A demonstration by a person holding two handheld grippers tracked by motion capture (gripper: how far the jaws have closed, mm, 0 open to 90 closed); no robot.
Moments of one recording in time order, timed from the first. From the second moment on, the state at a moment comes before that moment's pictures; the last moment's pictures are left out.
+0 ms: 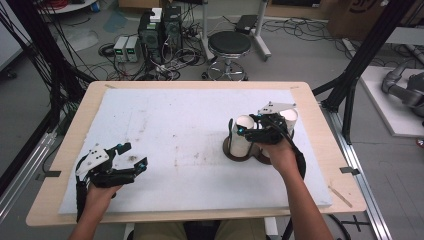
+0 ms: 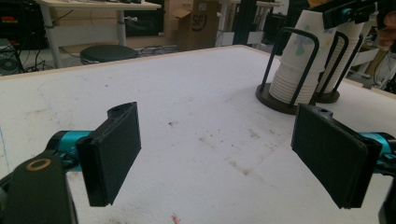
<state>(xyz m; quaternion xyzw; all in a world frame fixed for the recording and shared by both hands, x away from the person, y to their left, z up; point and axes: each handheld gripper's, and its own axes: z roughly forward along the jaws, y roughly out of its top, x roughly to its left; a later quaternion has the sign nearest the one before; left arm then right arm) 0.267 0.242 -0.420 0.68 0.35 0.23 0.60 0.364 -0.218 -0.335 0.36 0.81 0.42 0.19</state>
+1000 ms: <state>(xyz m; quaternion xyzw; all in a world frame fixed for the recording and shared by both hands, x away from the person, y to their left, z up) 0.266 0.240 -0.421 0.68 0.35 0.21 0.61 0.318 -0.253 -0.276 0.31 0.80 0.47 0.20</state>
